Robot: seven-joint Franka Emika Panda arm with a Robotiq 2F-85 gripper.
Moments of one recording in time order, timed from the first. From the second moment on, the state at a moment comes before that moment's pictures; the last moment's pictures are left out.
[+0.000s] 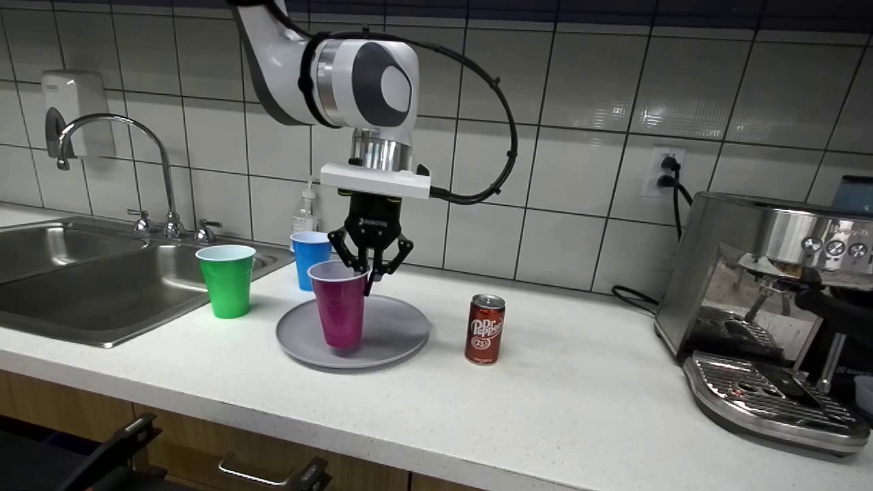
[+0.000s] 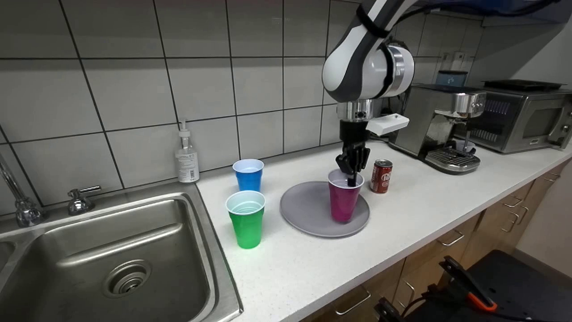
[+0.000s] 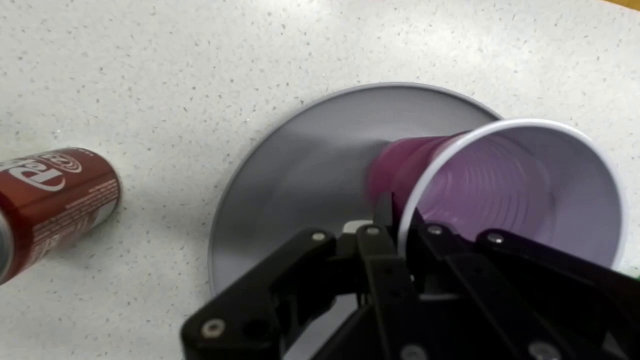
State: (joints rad) arm -0.04 0.16 -0.09 -2.38 0.00 2.39 -0.46
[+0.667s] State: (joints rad) arm -0.05 0.21 -0.08 -2.35 0.00 2.39 -0.46
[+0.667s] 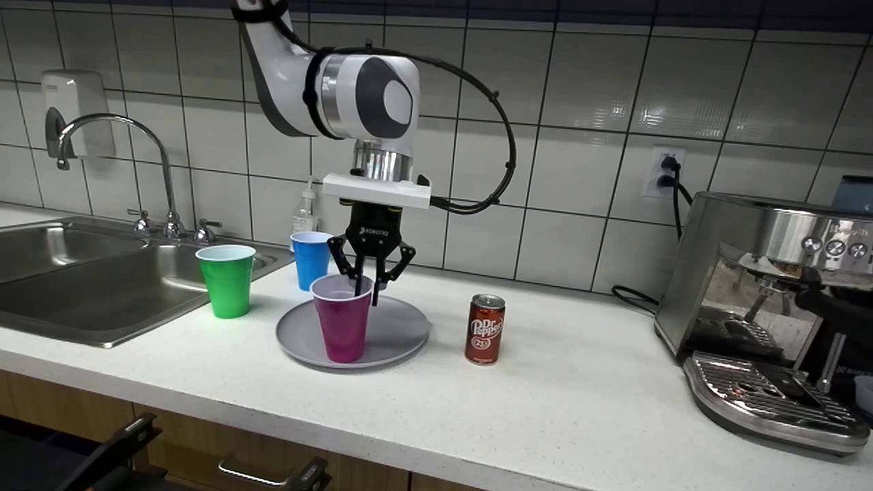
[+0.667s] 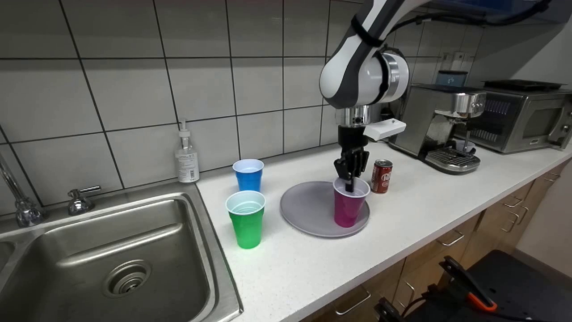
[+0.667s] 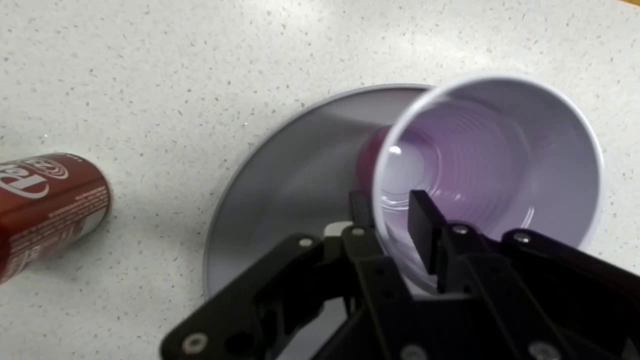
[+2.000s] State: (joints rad) arm -0.04 0.03 -0.06 -2.35 -0.01 2.39 -0.46
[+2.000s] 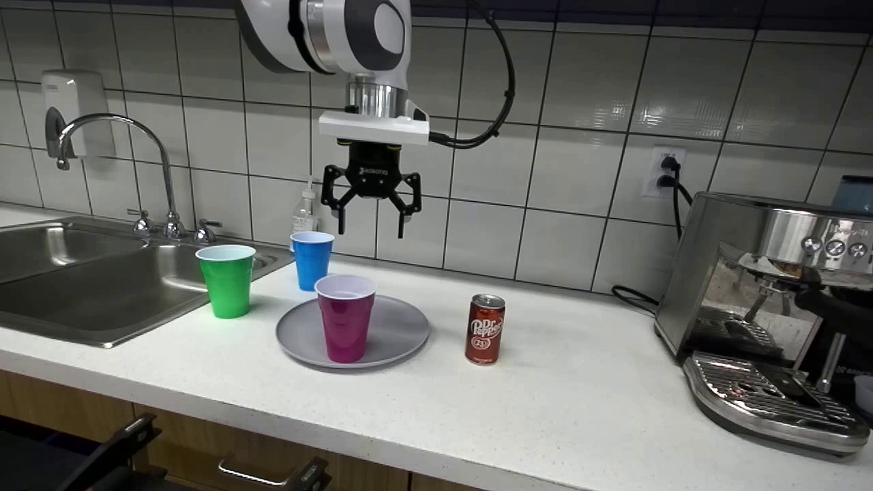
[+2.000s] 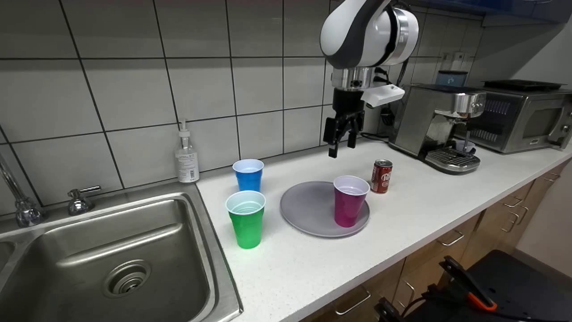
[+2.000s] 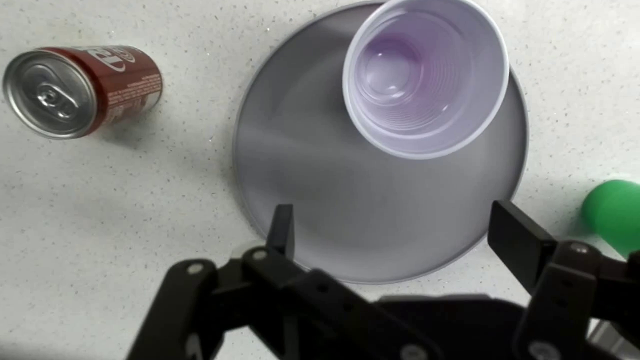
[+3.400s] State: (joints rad) arm 0.03 0.04 0.01 -2.35 -0.01 2.39 -0.43
